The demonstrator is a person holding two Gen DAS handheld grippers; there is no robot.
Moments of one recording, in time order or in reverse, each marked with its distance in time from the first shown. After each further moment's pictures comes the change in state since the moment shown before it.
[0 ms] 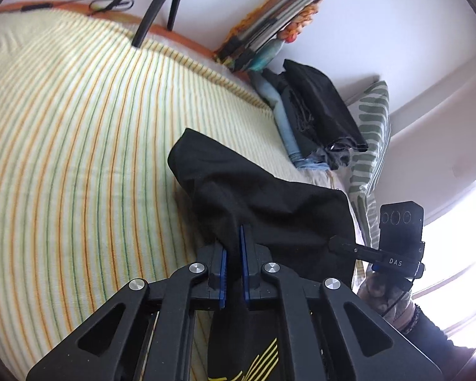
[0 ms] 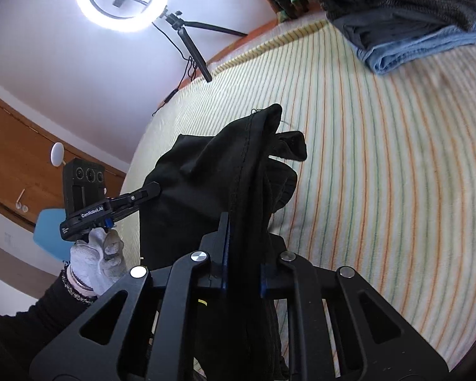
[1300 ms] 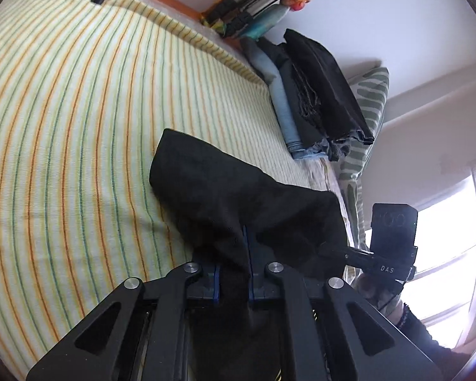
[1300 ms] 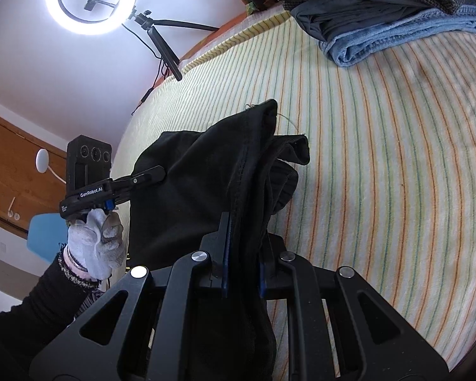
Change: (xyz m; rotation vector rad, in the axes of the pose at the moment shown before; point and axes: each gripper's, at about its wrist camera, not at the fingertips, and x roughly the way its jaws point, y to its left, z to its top) left arm 0.074 0.012 0.032 -0.038 0.150 -0.096; right arm 0.007 -0.029 0.004 0.046 0.051 -0.050
